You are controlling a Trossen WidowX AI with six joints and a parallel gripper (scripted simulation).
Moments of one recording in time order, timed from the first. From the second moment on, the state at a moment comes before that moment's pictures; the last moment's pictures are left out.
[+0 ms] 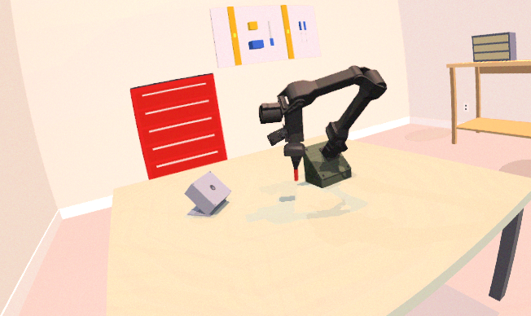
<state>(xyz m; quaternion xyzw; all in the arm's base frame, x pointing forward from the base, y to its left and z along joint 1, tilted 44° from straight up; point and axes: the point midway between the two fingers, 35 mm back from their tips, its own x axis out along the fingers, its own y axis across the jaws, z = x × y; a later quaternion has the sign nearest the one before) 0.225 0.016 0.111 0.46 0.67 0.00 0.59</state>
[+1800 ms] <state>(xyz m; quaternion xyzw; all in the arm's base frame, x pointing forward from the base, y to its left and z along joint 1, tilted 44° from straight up) 0.323 -0.051 0.081 0.45 0.52 -0.18 0.70</state>
